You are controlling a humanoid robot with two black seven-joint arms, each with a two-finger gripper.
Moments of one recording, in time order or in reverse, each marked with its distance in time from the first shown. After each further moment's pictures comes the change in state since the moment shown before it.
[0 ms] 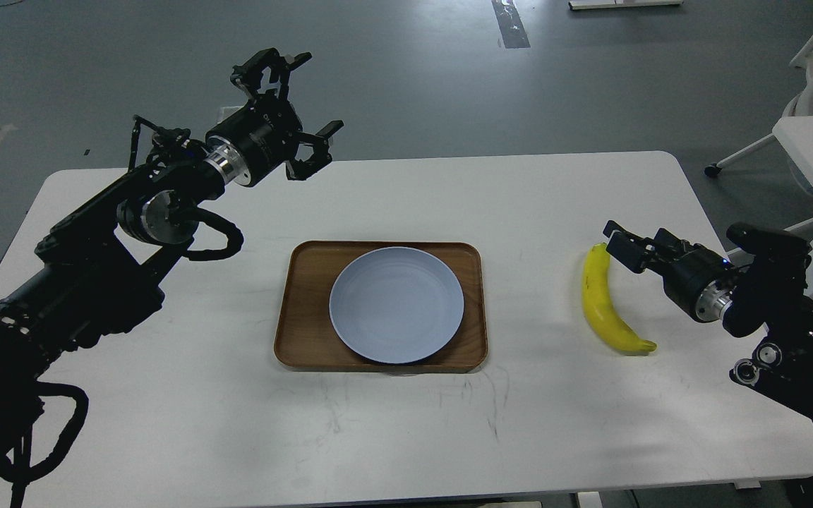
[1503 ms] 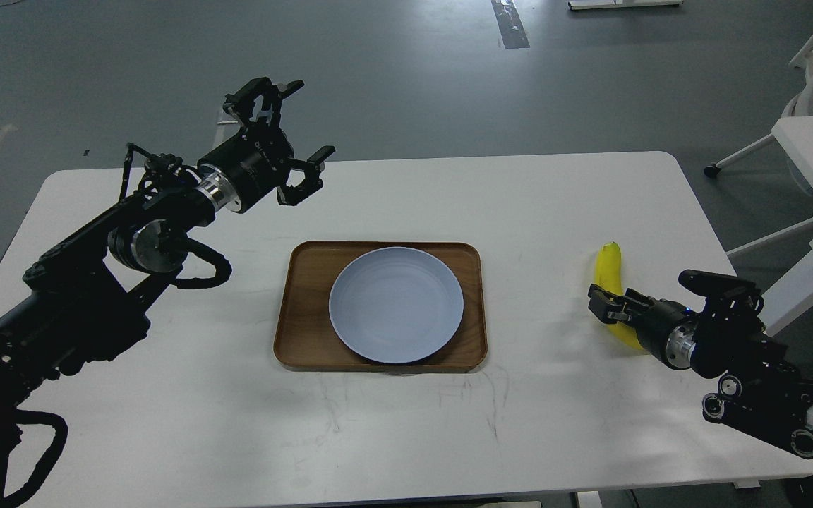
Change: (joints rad) left arm 0.085 0.054 0.014 -0.083 0.006 -0.003 -0.033; right arm 0.022 0.102 -0.156 -0.088 0.027 0.087 -0.096
